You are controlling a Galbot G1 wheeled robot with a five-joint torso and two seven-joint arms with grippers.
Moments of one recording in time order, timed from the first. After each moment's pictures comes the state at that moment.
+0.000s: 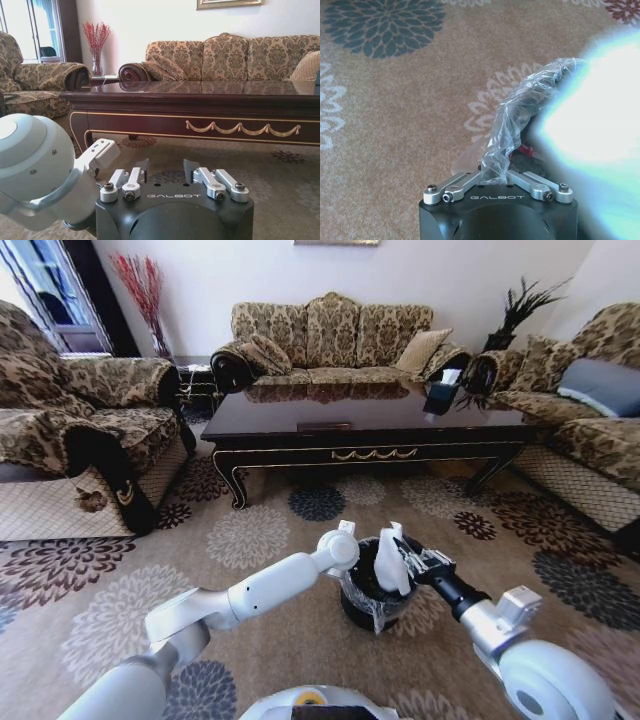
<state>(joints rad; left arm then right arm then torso) 0.29 -1.41 0.62 -1.57 -1.76 0.73 -1.19 -1.85 0.87 0.83 2.50 0.73 -0.24 0.09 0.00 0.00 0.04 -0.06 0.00</state>
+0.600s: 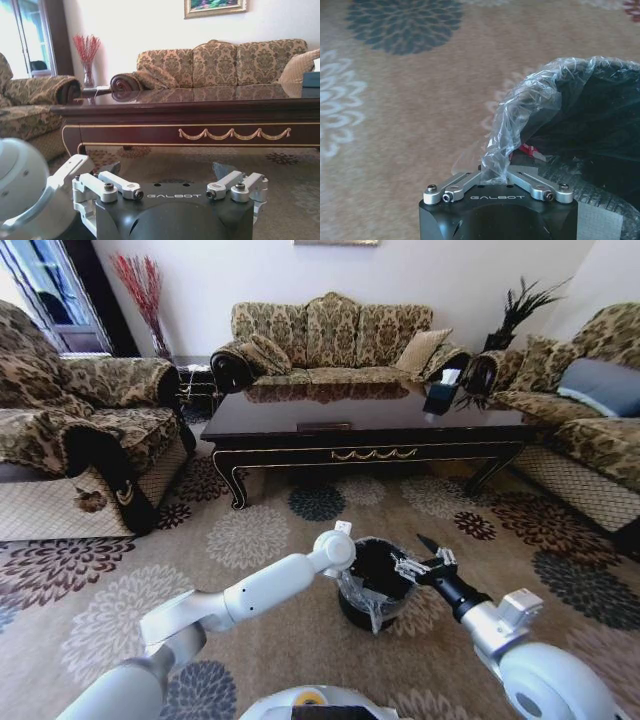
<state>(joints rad) 0.31 -1.32 0.59 -1.60 -1.76 0.73 -1.19 -1.81 0.89 0.84 2.50 0.80 -0.25 0.12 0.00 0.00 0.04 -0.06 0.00</state>
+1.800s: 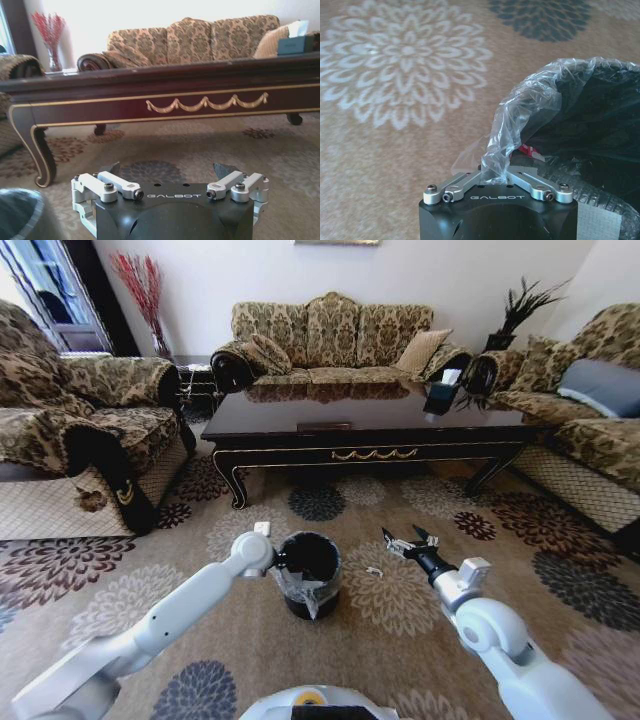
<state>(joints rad) 0.61 -0.97 0.20 -1.77 -1.77 0.74 -1.14 -1.44 0.93 0.56 2.09 0.70 -0.22 0.13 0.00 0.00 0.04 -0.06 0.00</state>
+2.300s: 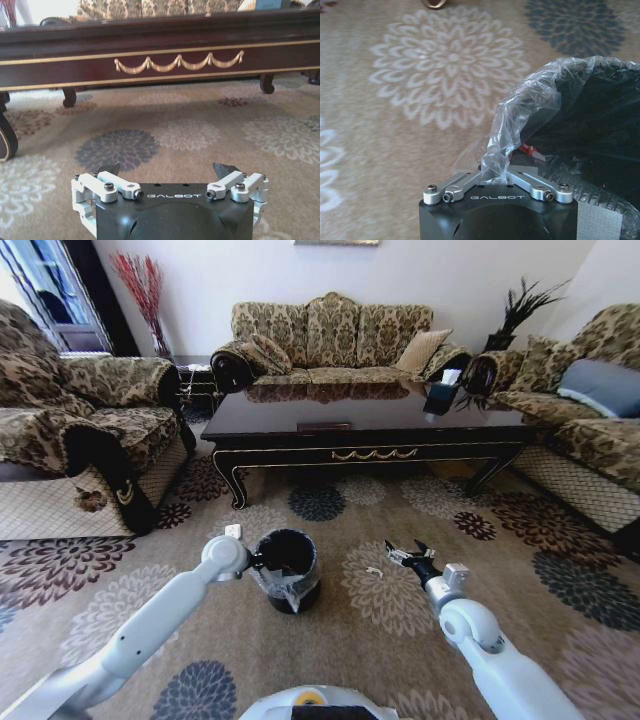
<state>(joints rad) 0.75 -0.85 0.01 -1.87 -1.78 0.74 -1.13 -1.34 0.98 0.48 1.88 0.65 -0.23 0.16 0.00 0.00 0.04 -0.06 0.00</state>
